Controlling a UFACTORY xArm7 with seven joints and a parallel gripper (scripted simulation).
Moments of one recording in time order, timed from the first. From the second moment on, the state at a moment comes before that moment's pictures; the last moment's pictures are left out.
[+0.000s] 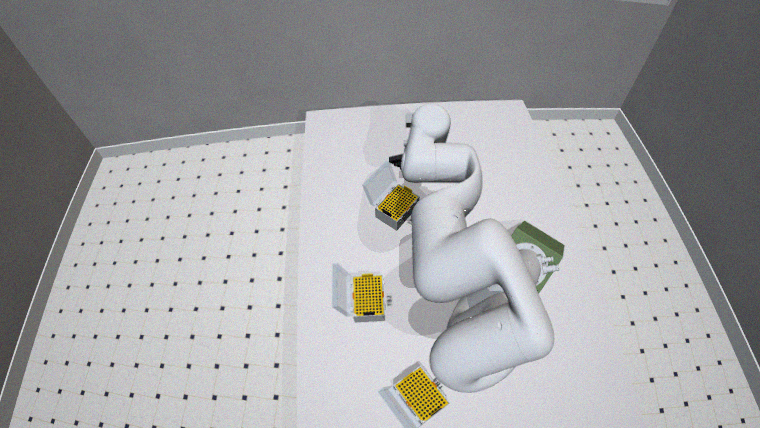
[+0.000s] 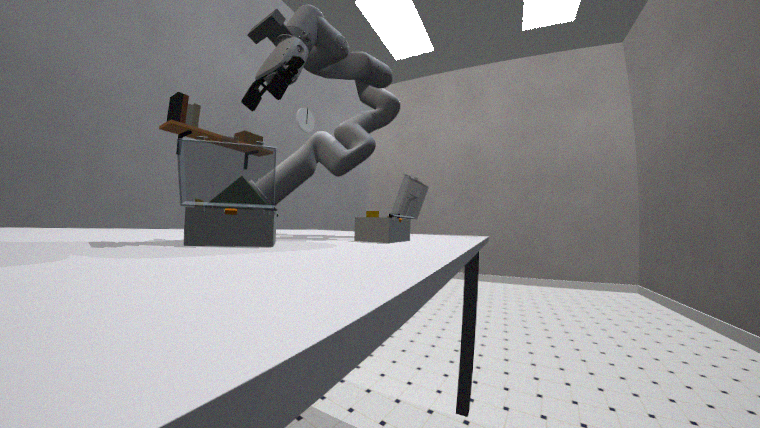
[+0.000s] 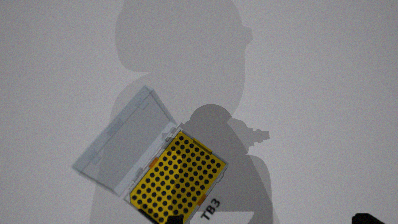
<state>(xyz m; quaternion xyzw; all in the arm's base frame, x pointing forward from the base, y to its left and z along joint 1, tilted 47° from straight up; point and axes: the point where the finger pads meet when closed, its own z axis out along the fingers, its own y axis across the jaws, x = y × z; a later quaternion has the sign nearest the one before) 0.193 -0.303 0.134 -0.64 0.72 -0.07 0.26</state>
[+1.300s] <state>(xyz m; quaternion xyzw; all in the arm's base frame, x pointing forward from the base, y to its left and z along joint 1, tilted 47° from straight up) 0.221 -0.191 0.071 -0.65 0.69 -0.06 0.31</state>
